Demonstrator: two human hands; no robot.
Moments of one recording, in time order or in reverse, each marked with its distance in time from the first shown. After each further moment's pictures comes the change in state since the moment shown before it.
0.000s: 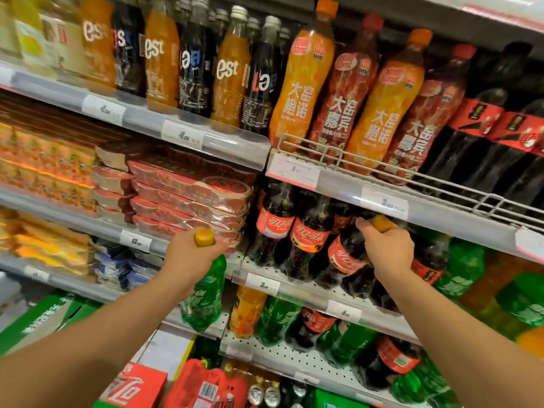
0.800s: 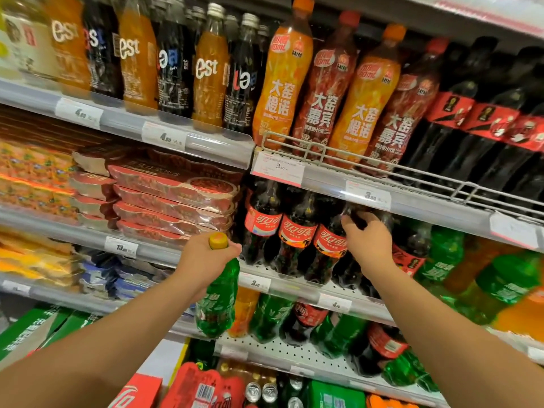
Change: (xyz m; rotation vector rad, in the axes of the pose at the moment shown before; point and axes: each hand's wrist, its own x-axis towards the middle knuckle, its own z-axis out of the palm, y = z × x) left_hand -0.006 0.008 0.031 -0.039 -0.166 -0.077; right_hand -0.008 -0.002 -0.001 -0.126 -0.145 -0.057
